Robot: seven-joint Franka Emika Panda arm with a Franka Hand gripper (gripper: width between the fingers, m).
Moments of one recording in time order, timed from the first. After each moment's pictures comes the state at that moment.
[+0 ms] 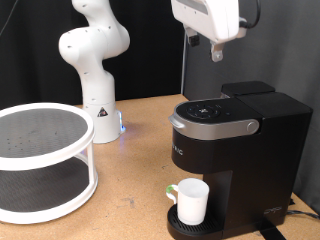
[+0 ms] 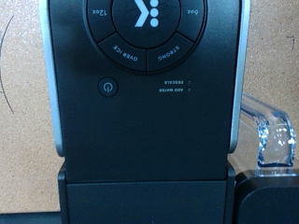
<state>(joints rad) 0.53 -0.15 -0.39 -1.95 0.19 1.83 -0.63</state>
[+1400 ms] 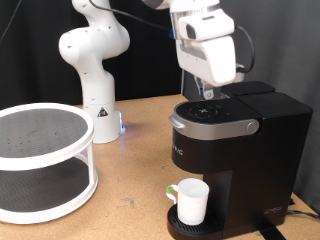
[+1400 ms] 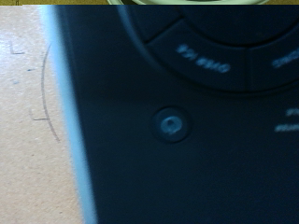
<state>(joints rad) 0.53 -0.15 -0.35 -2.21 0.12 2.26 -0.57</state>
